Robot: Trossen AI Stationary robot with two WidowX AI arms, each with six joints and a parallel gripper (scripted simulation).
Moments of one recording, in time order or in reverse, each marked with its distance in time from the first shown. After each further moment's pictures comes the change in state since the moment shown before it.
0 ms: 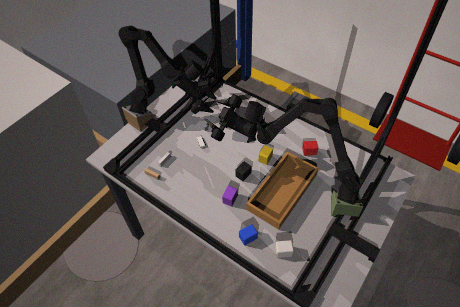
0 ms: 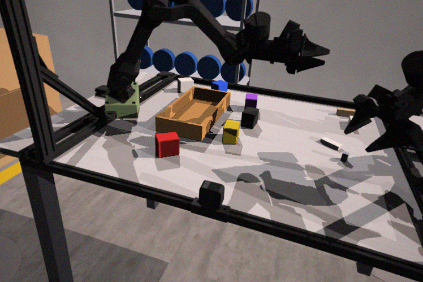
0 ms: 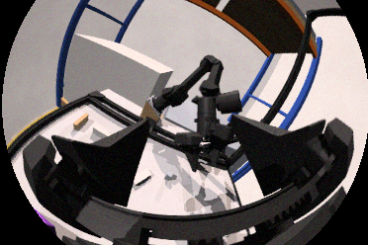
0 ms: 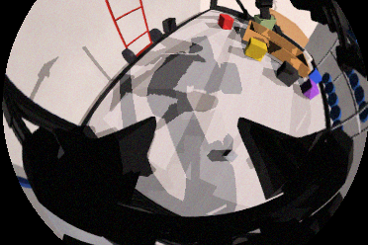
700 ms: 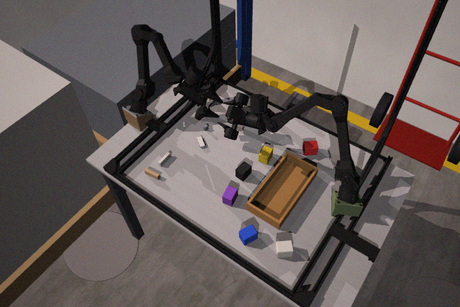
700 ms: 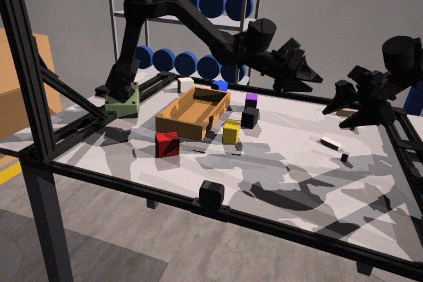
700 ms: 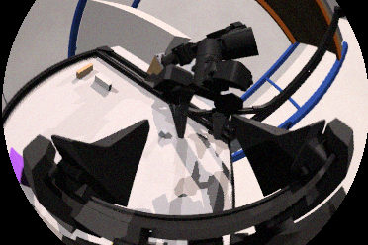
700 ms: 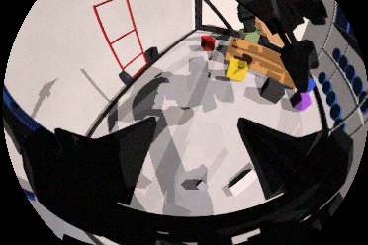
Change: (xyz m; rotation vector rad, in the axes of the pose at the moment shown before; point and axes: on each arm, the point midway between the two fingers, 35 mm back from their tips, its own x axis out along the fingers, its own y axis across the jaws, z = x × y) left arm -0.010 -0.020 -0.075 -0.092 0.243 0.169; right arm 0.004 -0.054 0.045 0.071 -0.149 -0.011
